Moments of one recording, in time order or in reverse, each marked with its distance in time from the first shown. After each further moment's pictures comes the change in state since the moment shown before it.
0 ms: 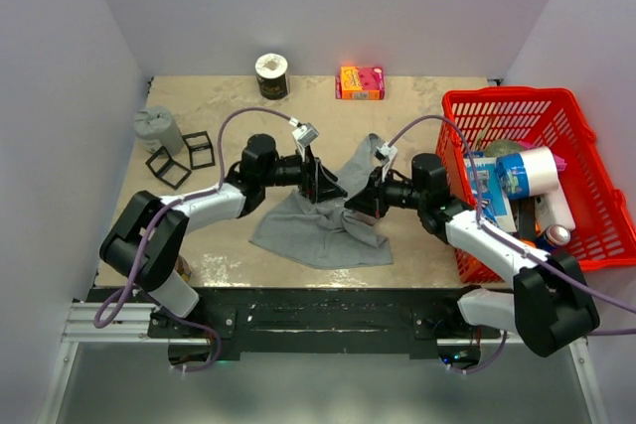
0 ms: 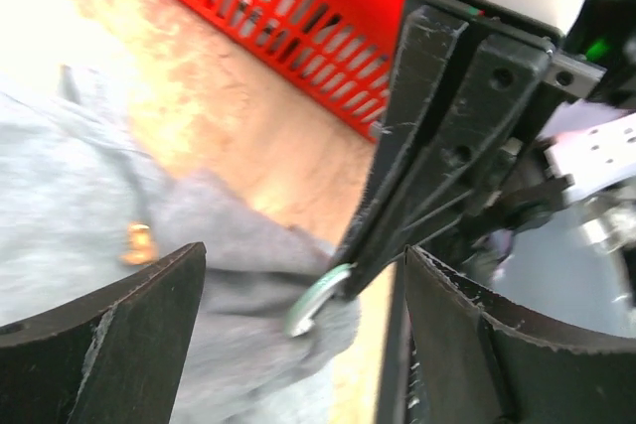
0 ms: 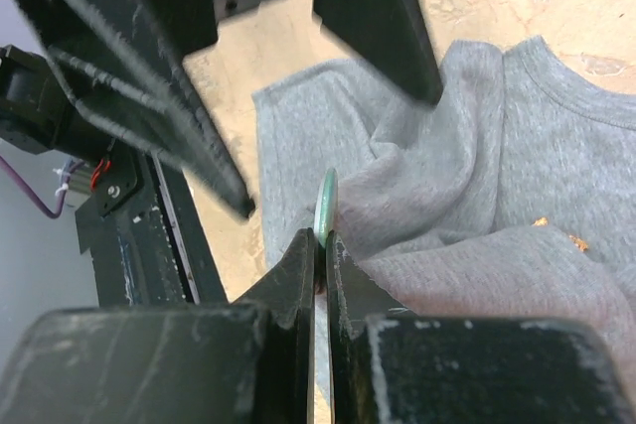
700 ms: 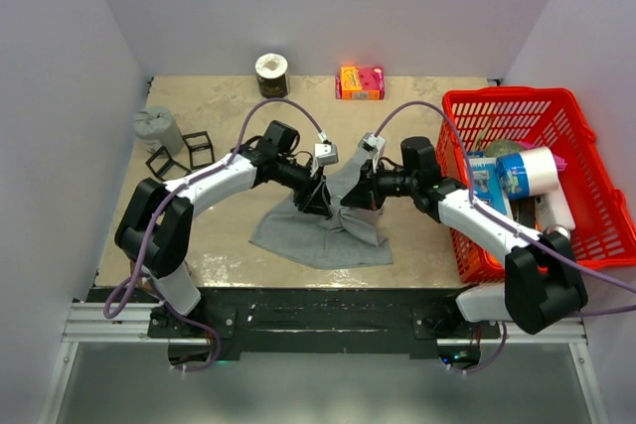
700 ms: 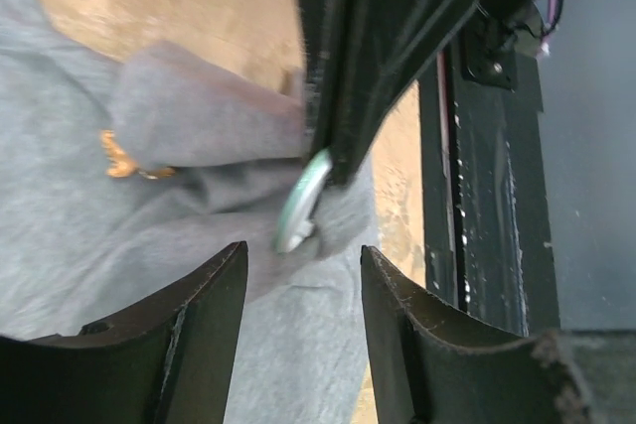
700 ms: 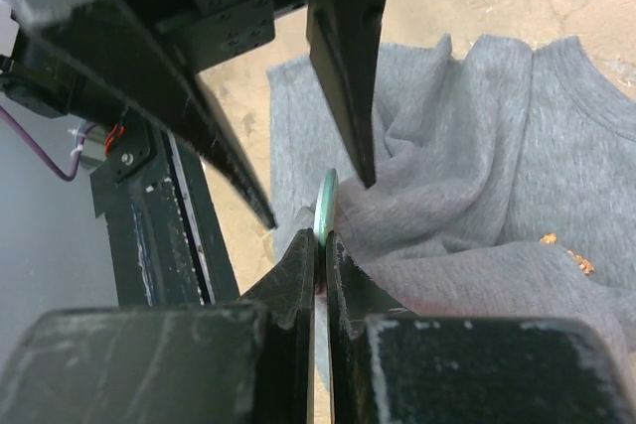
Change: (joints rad) left arm 0.015 0.098 0.366 -0.985 0.188 0.843; right arm 0.001 0.119 0.189 -0.227 -0.082 -0.126
